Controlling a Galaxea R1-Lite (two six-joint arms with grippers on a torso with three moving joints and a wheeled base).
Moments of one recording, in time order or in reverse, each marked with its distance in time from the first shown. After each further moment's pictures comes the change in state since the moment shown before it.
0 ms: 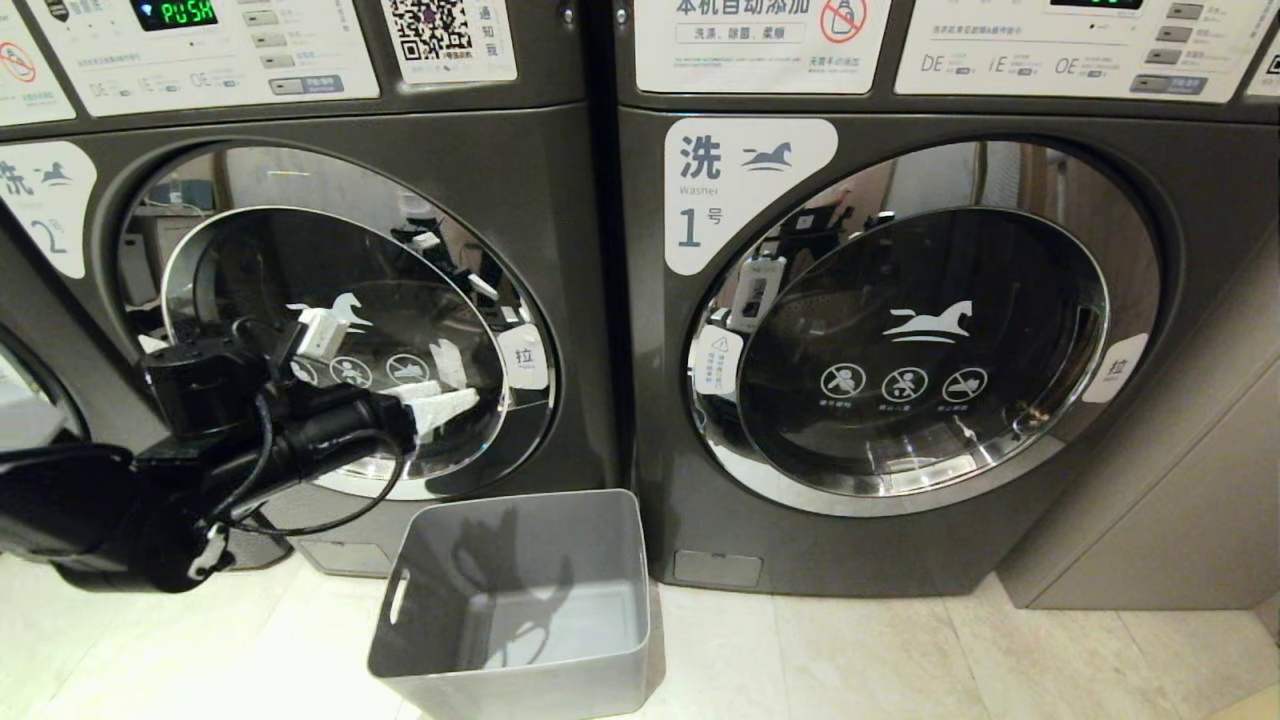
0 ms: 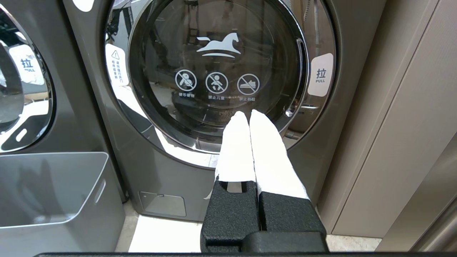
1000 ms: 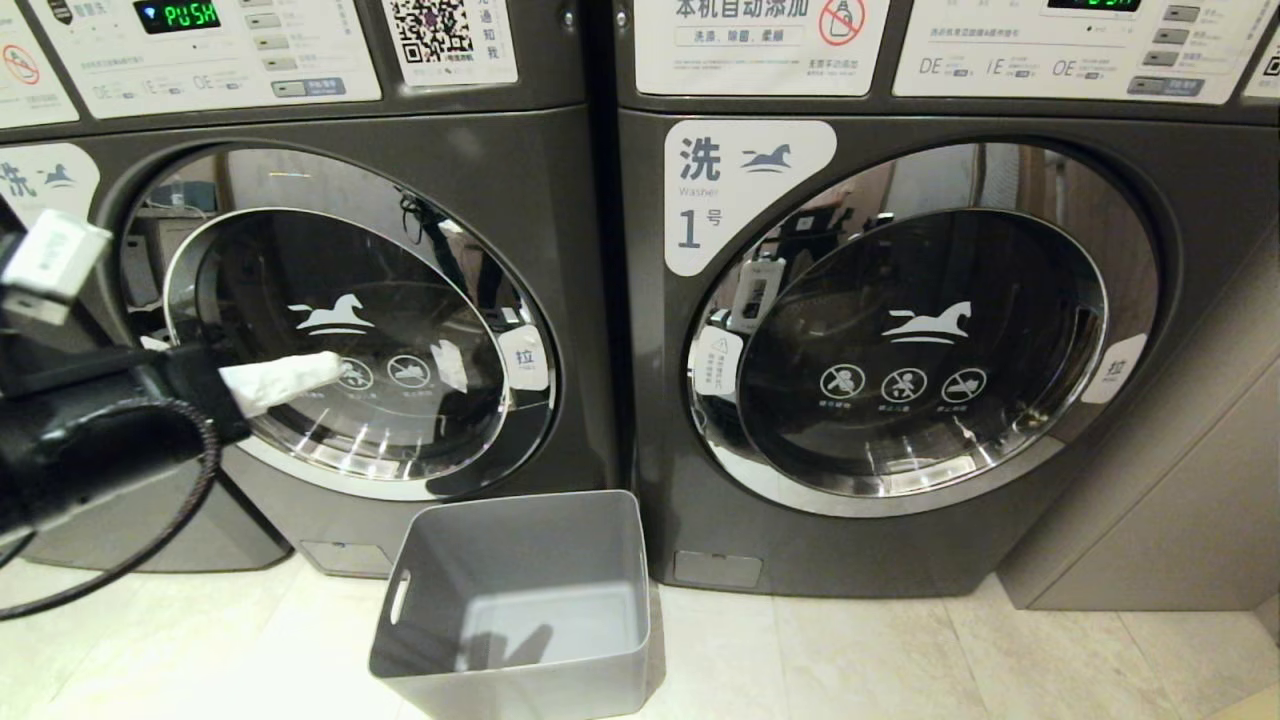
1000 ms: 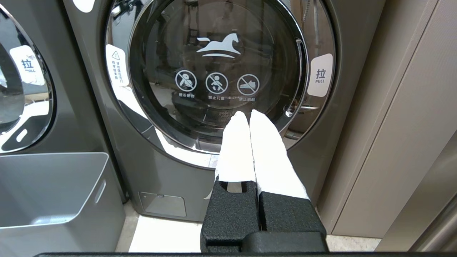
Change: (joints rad) left arm -0.063 -0.662 0.074 0.616 0.230 -0.216; right arm 0.000 0.000 0.000 0.000 0.000 0.000
